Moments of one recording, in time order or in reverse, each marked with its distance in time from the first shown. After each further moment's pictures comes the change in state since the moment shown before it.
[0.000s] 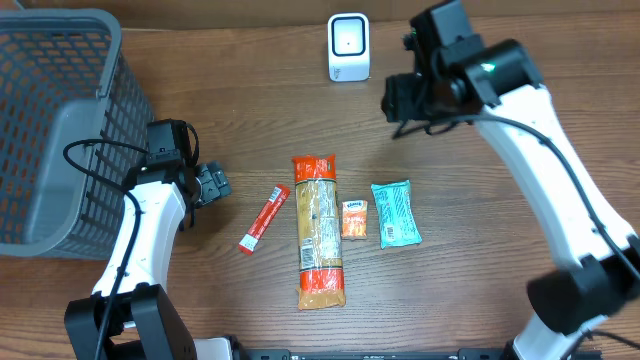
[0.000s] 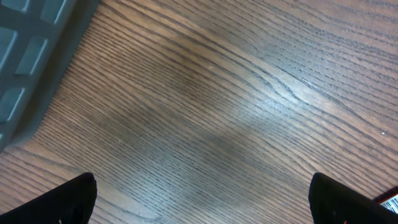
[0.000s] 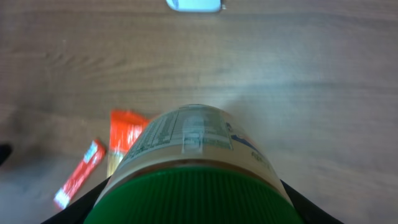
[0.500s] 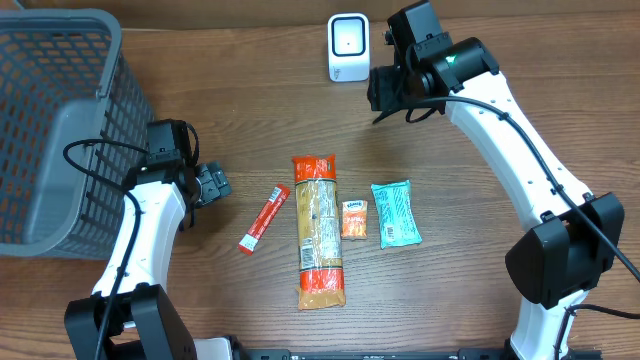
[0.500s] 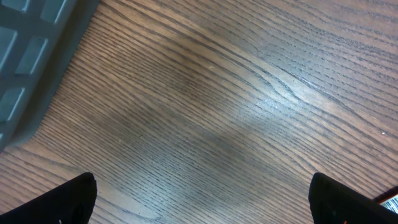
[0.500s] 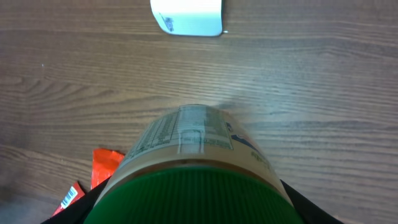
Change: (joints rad) left arm 0.000 0.000 0.000 0.000 0.000 0.000; right arm 0.000 0.122 -0.002 0.151 0.026 0.000
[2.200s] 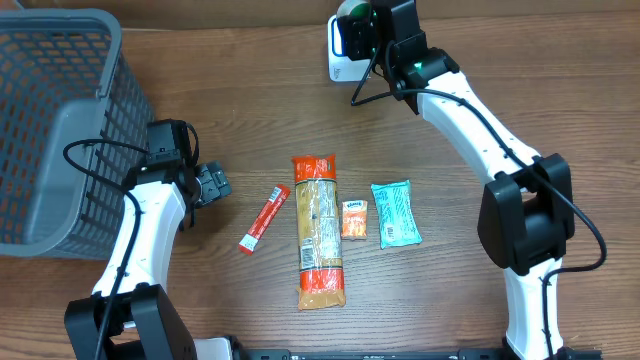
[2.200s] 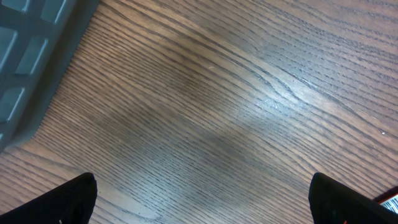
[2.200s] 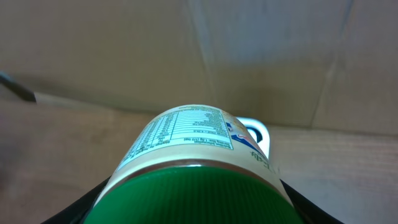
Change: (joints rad) left arm 0.000 0.000 0.000 0.000 0.000 0.000; right arm 0.000 0.227 -0.003 0.829 0.073 -0.040
